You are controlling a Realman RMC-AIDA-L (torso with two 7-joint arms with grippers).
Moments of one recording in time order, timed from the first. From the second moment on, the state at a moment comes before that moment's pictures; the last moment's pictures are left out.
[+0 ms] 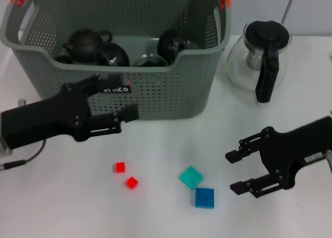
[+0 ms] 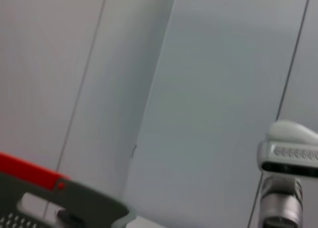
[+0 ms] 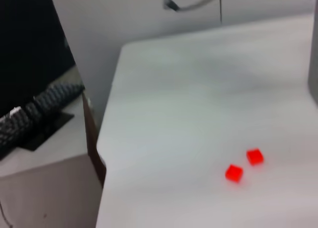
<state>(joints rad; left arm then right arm) -0.28 -2.12 -2.33 -0.86 -1.53 1.76 -1.45 0.67 2.09 -0.89 -0.90 -2.31 -1.82 1.48</state>
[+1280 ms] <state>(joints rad) -0.24 -2.09 -2.46 -0.77 -1.27 1.77 -1.39 0.84 2.11 -1.61 -1.00 -2.38 -1.58 1.88</state>
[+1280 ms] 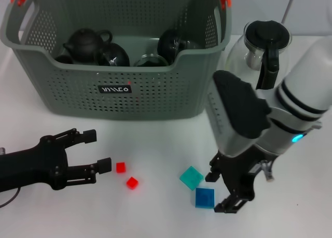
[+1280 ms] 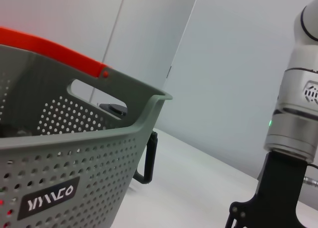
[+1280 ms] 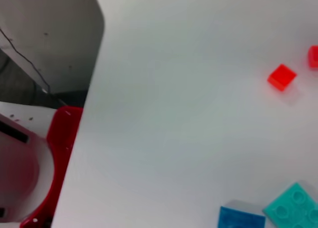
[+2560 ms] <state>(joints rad) -0.24 -2.08 -2.47 -0.73 -1.26 1.72 -1.38 0.86 2.11 -1.82 -0.99 -2.38 -1.45 2.14</state>
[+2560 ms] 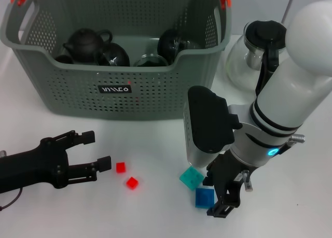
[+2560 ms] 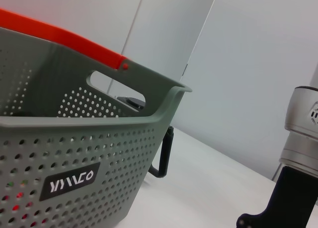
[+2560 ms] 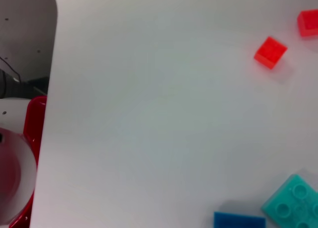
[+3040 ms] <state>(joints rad) -0.23 -2.09 -2.47 -0.73 -1.26 1.71 -1.38 0.87 2.11 -1.83 -0.96 -2.34 -1.43 2.16</state>
